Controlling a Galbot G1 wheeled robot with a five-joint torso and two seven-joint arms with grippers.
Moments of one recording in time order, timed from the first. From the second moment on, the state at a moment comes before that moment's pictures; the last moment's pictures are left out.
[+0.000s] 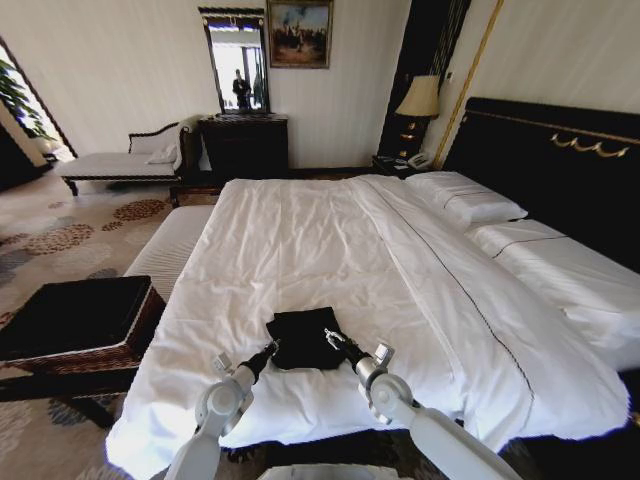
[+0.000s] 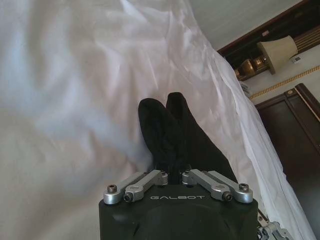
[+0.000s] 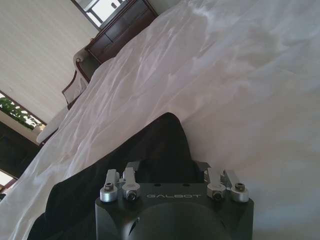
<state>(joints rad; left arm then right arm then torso) 1.38 -1.40 -0.42 -1.81 -1.13 0.45 -0.08 -1.09 0.96 -0.15 1.74 1.28 0.09 0.27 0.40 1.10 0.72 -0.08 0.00</state>
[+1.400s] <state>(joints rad) 1.49 -1.33 -0.55 -2.24 -1.24 0.42 -0.12 -1.05 0.97 -0.15 1.94 1.05 0.30 0.14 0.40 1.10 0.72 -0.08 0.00</state>
